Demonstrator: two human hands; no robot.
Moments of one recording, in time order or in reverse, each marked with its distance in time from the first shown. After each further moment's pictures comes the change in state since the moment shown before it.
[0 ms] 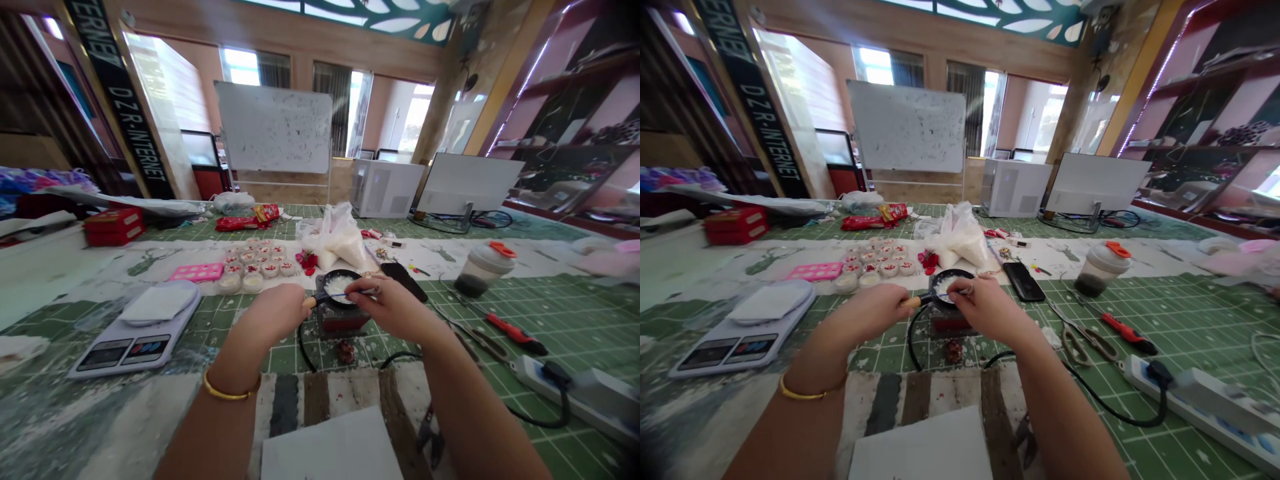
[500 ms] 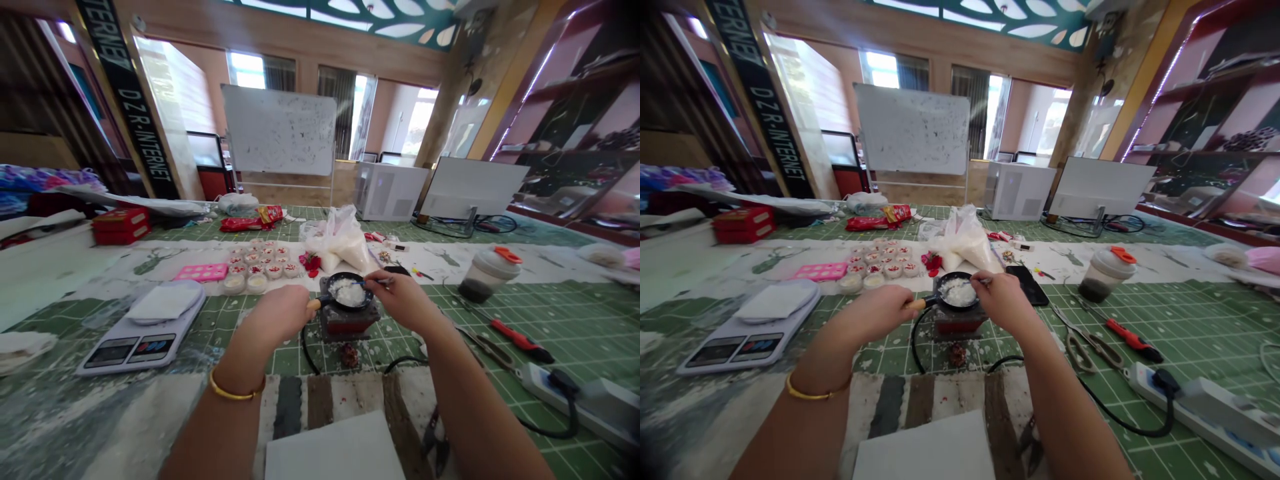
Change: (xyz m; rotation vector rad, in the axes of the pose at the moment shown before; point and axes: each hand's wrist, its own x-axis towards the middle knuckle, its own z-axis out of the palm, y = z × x) left_hand 0.001 -0.004 0.001 0.013 0.001 0.032; right_hand 0.012 0.014 0.012 -0.049 0.113 0.235
